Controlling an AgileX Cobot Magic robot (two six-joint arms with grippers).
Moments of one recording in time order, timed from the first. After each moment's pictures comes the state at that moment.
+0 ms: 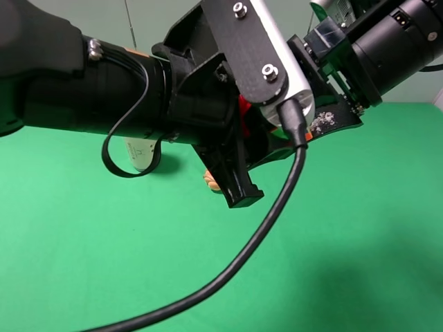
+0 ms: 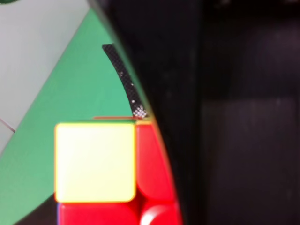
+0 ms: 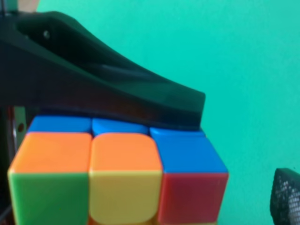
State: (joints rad) left arm -1.01 1.41 -0.88 -1.02 -0.05 1.43; right arm 0.38 1.37 -1.13 0.77 1.19 -0.37
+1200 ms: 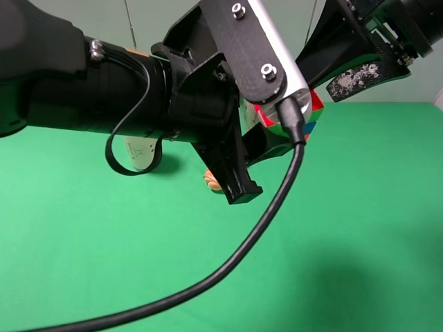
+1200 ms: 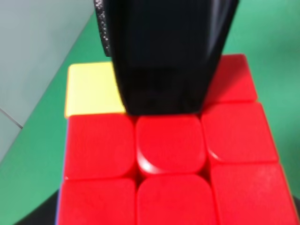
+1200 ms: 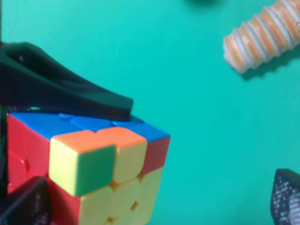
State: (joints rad) left arm -1.01 1.41 -0.88 -1.01 -0.07 1.43; right arm 0.32 1.32 -1.28 0.60 1.24 -0.33
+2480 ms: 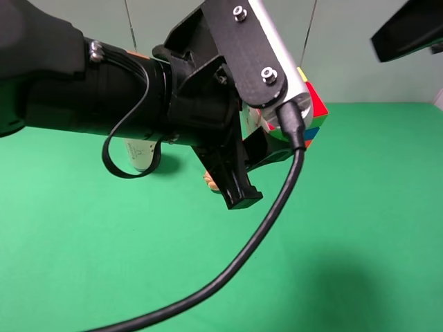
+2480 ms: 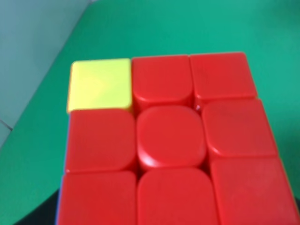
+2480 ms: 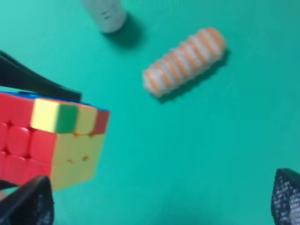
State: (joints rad) left arm -1.01 1.41 -0.88 -1.01 -0.04 1.43; right arm 0.30 1.02 -1.28 0.31 1.22 -0.20
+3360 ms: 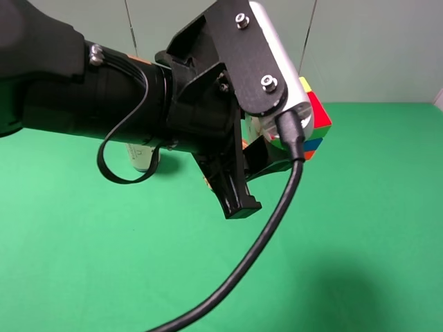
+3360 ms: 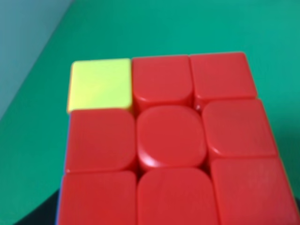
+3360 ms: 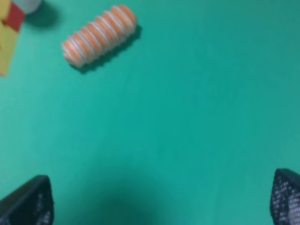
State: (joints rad) left arm -1.01 1.41 -0.88 -1.01 0.00 1.43; right arm 0.30 0.47 -0.88 0.08 1.20 -0.11
